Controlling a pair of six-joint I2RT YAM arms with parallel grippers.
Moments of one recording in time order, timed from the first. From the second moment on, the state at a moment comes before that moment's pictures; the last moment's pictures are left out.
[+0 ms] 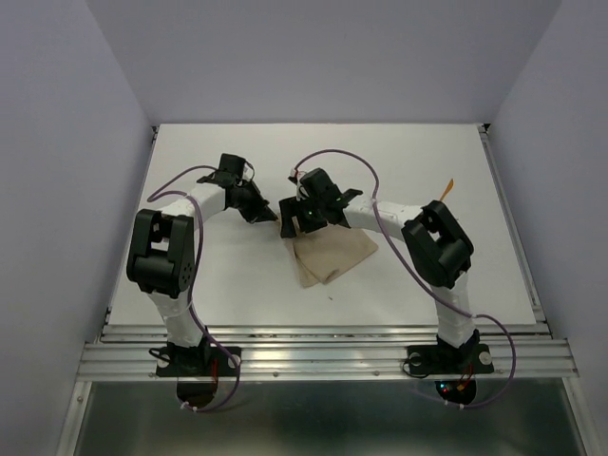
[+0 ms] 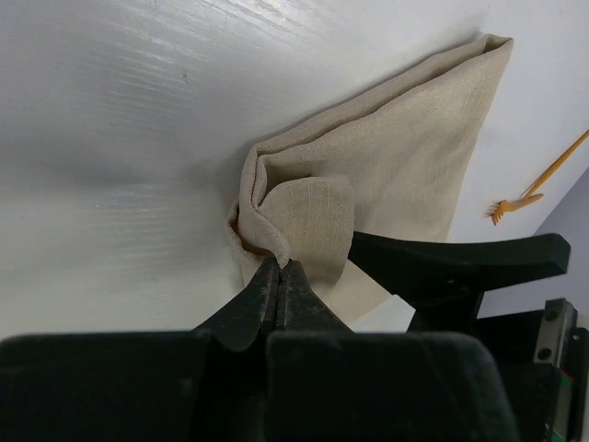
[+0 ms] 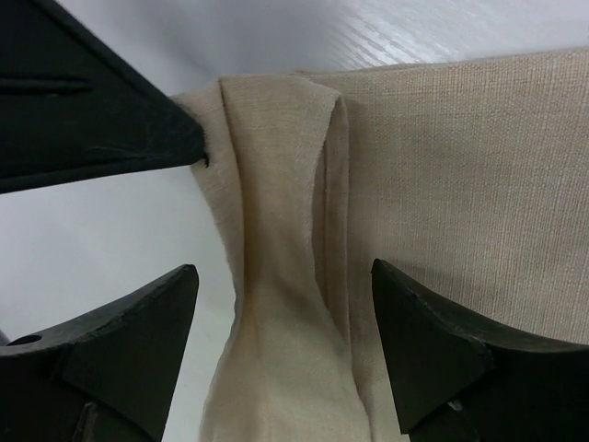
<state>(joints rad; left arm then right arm) -0.23 1.80 1.19 -0.43 0.38 -0.83 0.73 2.05 1.47 -0.23 -0.24 0.37</state>
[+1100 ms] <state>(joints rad) -0.24 1.80 1.19 -0.44 0.35 -0.90 0.73 2.15 1.55 -0.24 -0.33 0.38</state>
